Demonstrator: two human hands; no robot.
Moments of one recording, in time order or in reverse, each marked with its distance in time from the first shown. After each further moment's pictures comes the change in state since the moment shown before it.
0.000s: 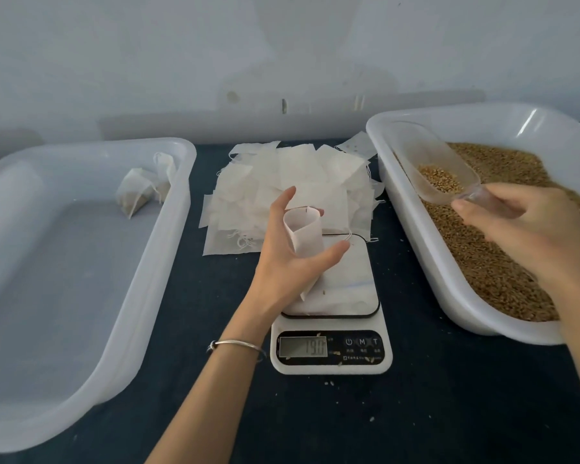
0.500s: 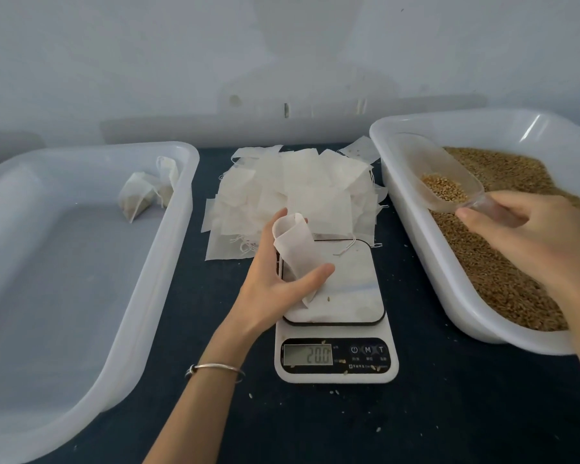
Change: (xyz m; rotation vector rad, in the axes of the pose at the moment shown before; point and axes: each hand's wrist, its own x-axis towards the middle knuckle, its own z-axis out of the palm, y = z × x) left_hand -0.007 -0.023 -0.025 0.029 -0.109 0.041; right_hand 0.001 0.000 0.003 -0.089 0.003 -0.009
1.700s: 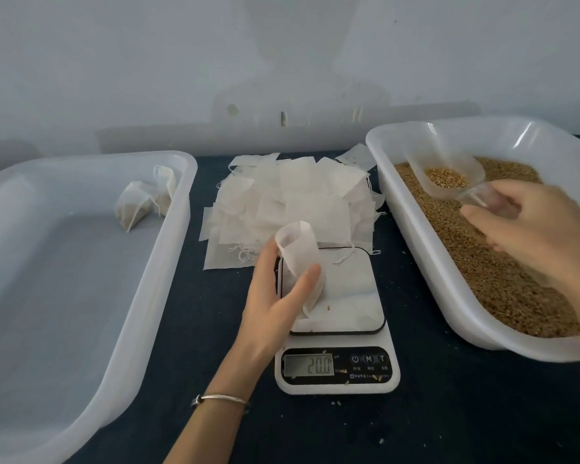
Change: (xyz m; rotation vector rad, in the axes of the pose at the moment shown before) left_hand -0.015 0.006 0.011 -0.130 0.111 -0.027; right_hand 0.008 -0.019 -0.012 -0.036 -0.085 0.040
